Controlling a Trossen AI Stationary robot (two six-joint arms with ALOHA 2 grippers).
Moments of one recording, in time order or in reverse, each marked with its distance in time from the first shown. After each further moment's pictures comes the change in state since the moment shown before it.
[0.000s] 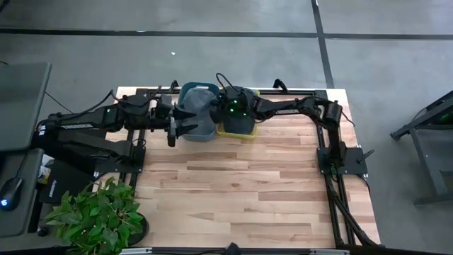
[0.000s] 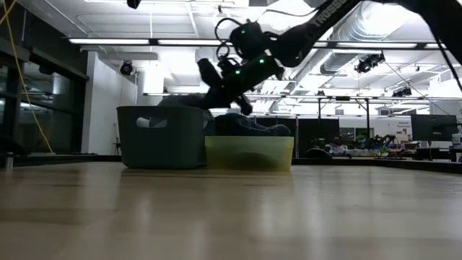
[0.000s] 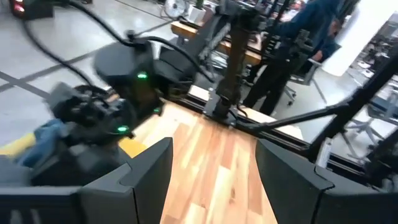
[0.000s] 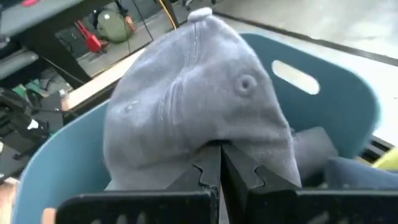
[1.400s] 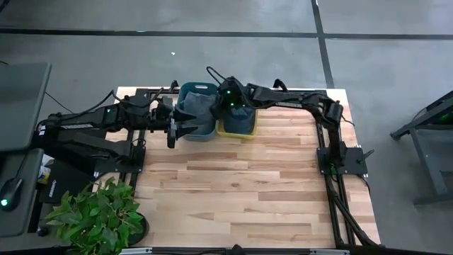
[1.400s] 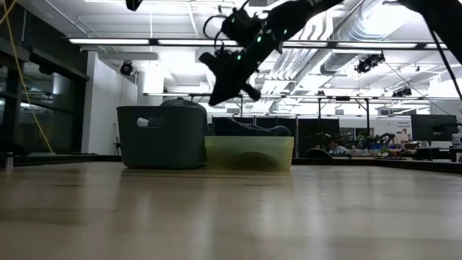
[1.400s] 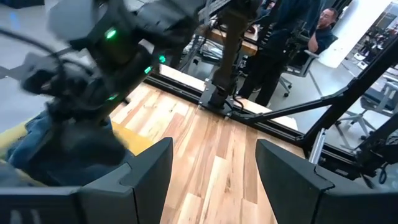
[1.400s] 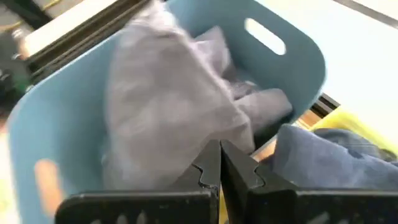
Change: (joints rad) left arm 0.000 0.000 0.000 -0.032 0.035 -0.012; right arm -0.013 0.006 0.284 -0.568 -0.009 -0.006
